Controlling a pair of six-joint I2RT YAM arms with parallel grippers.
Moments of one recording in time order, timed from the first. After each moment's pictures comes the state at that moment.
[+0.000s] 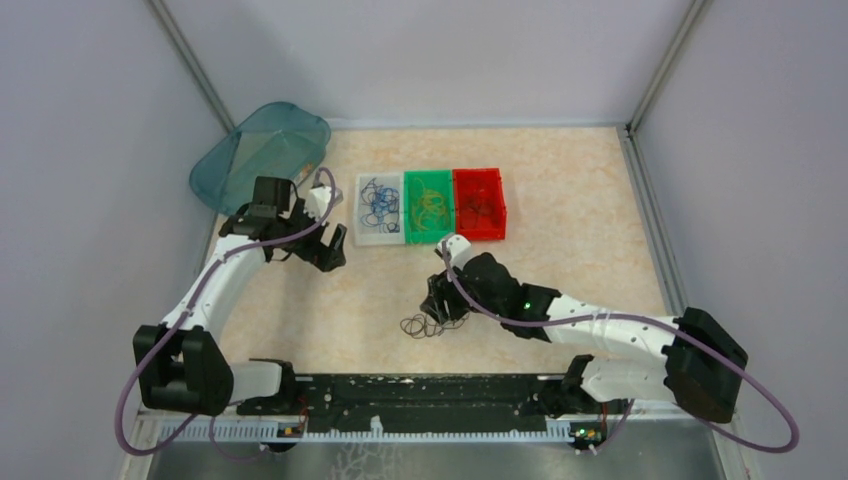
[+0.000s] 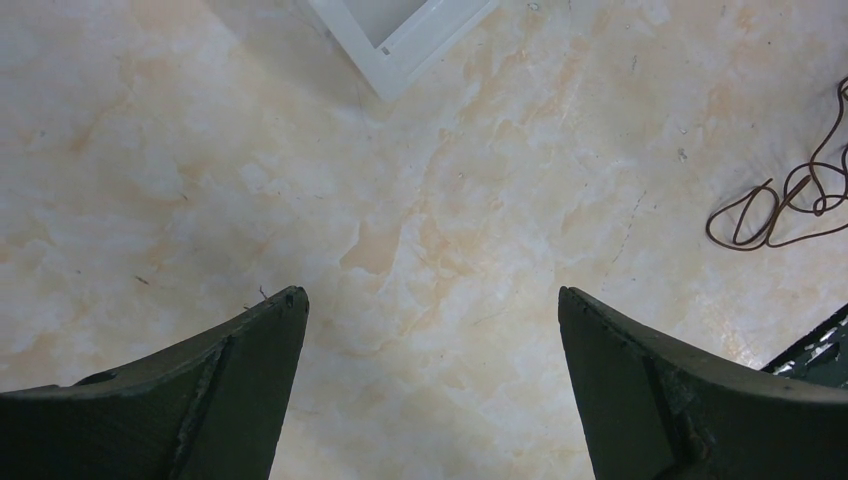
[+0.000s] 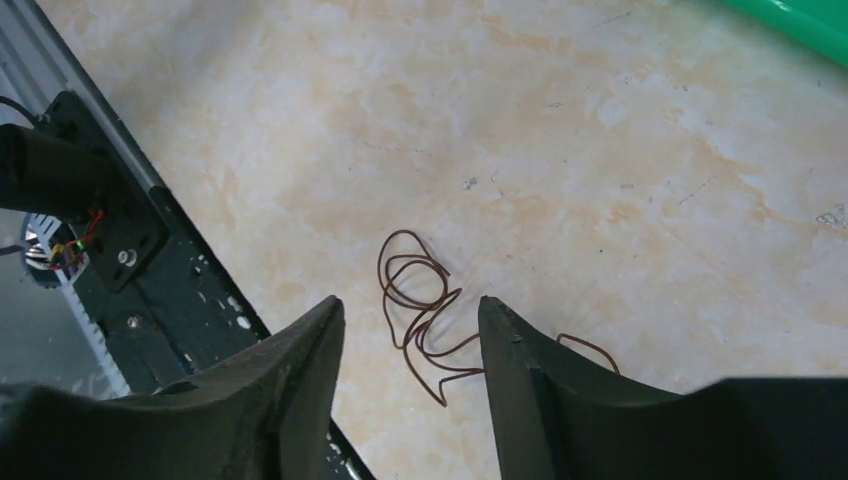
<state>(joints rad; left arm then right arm) -0.12 1.28 0.99 -0.69 0.40 0.40 1.01 1.16 0.58 0.03 -0.01 0.39</state>
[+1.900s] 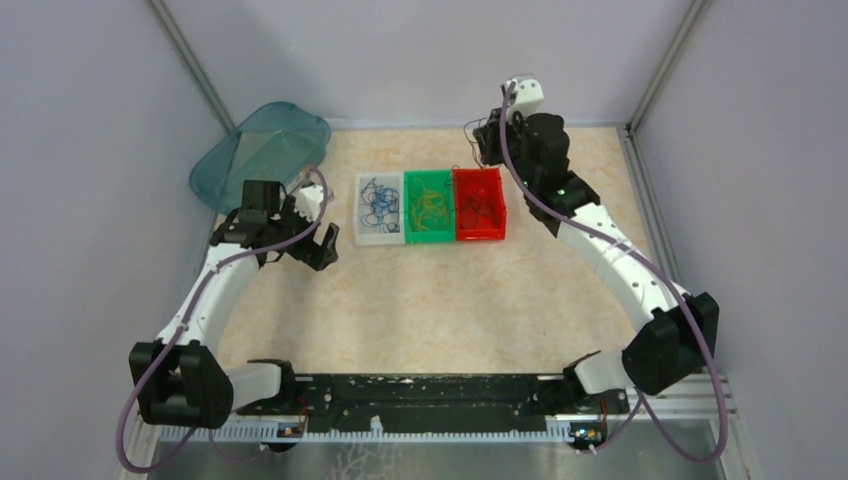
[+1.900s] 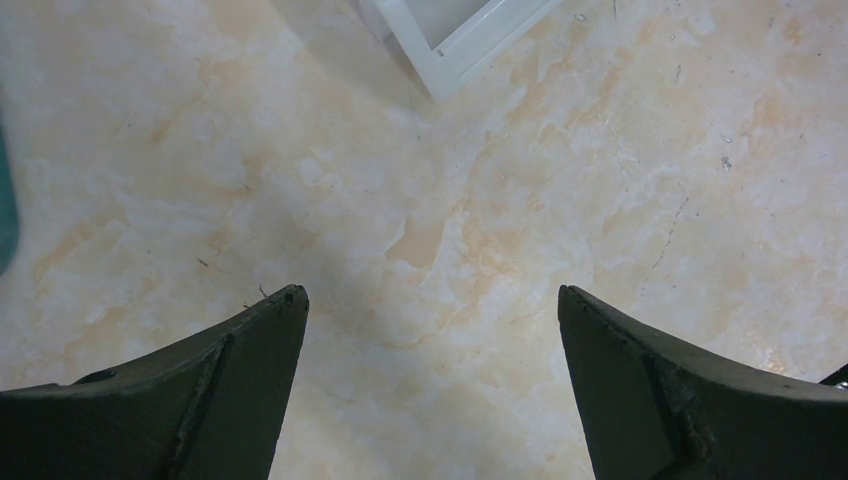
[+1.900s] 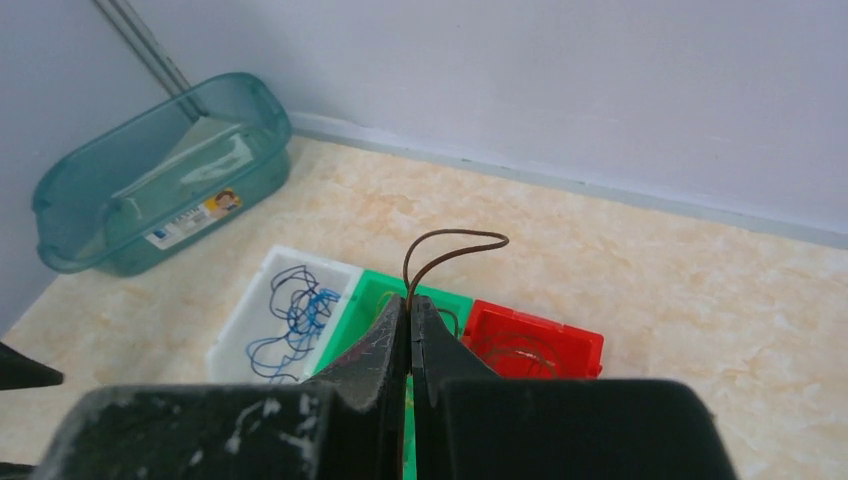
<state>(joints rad) -0.08 1.21 0.95 -0.64 0.38 0.44 0.46 1.37 1.31 -0.03 0.02 0.17</state>
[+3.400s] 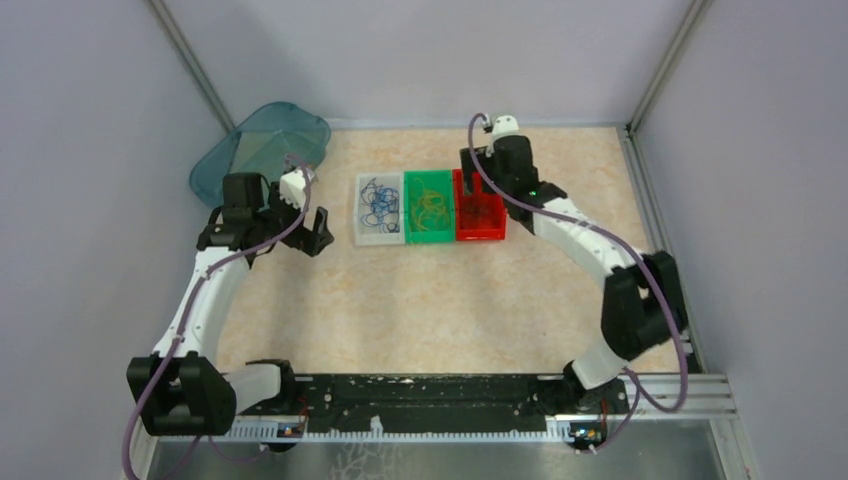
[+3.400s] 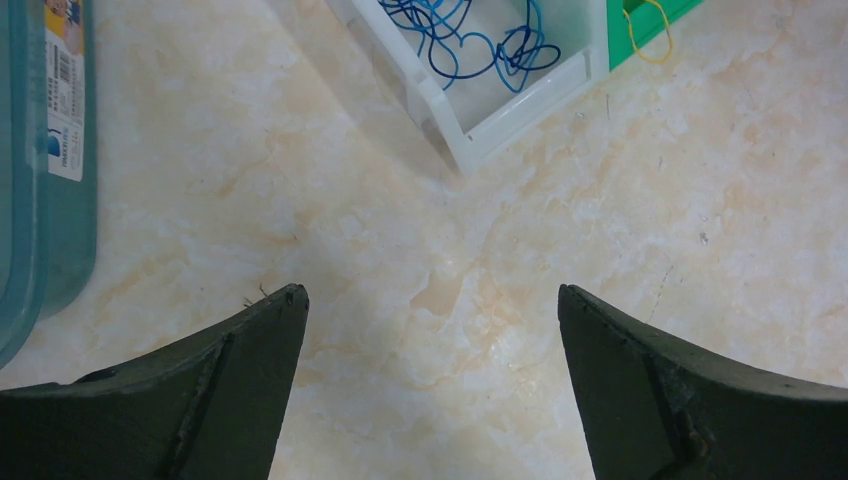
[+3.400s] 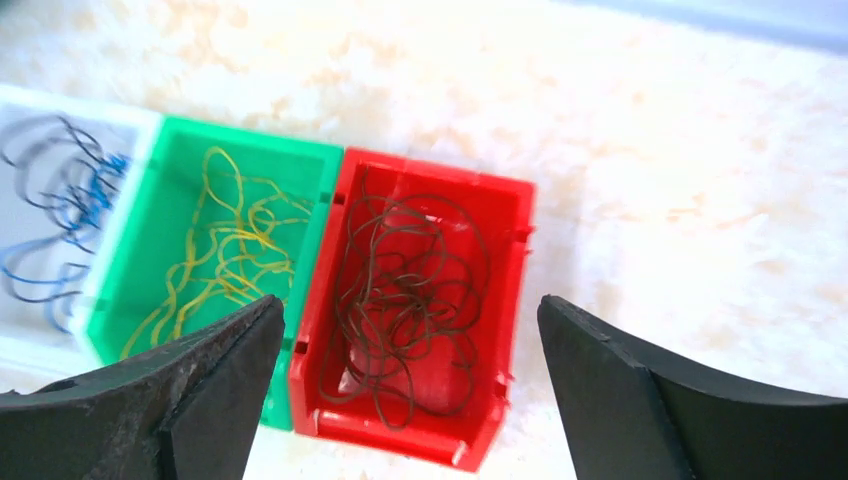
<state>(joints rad) -0.01 1.18 1.00 -0.59 0.46 0.39 0.44 1.65 1.24 -0.11 0.17 0.09</state>
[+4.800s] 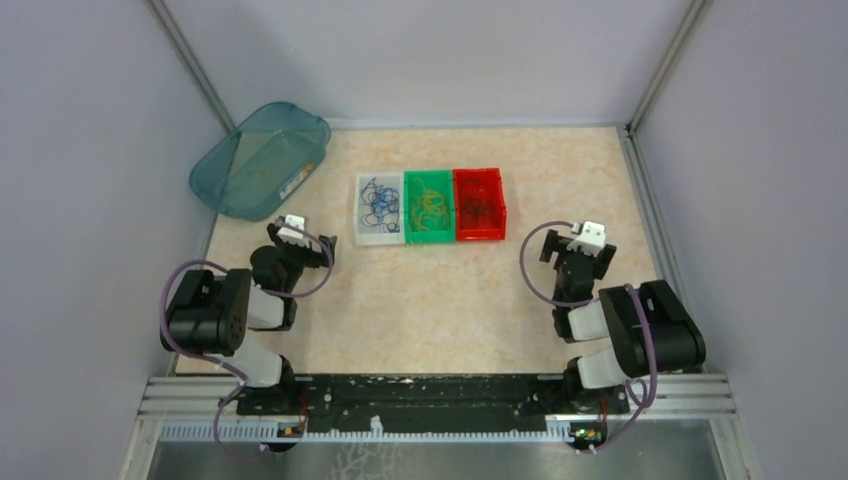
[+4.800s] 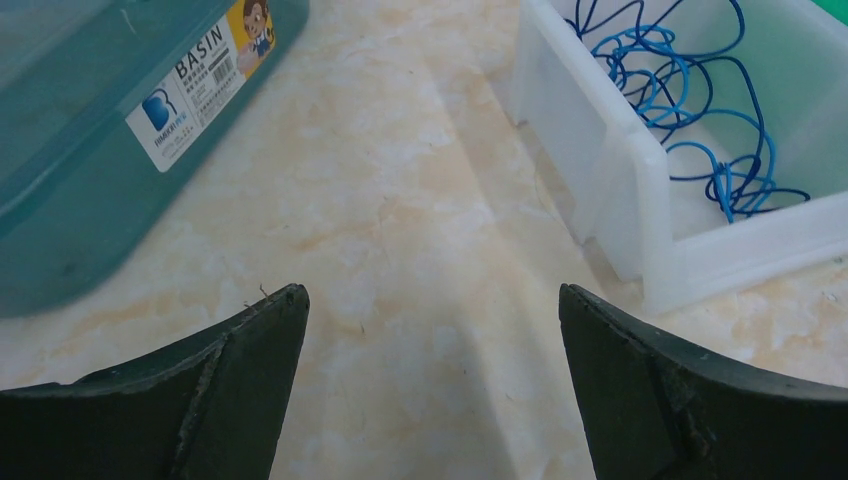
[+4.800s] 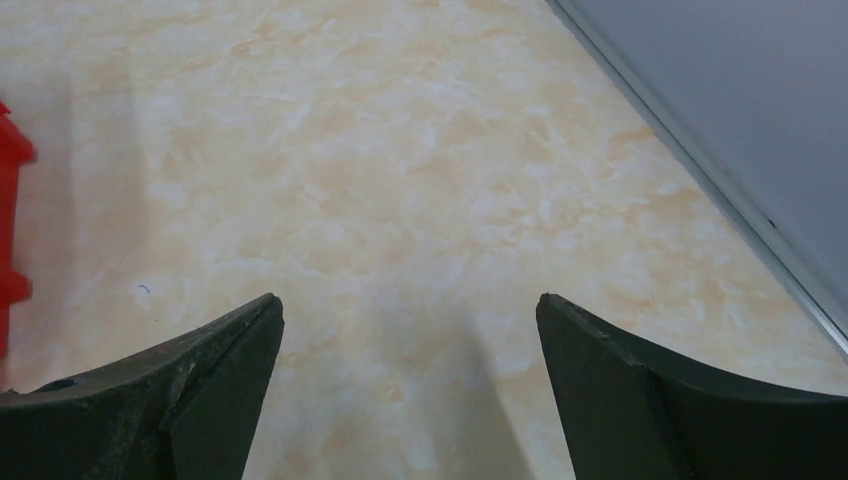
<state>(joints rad) 0.00 1.57 0.18 1.28 0.25 0.08 0.15 1.39 0.10 1.12 0.54 0.06</state>
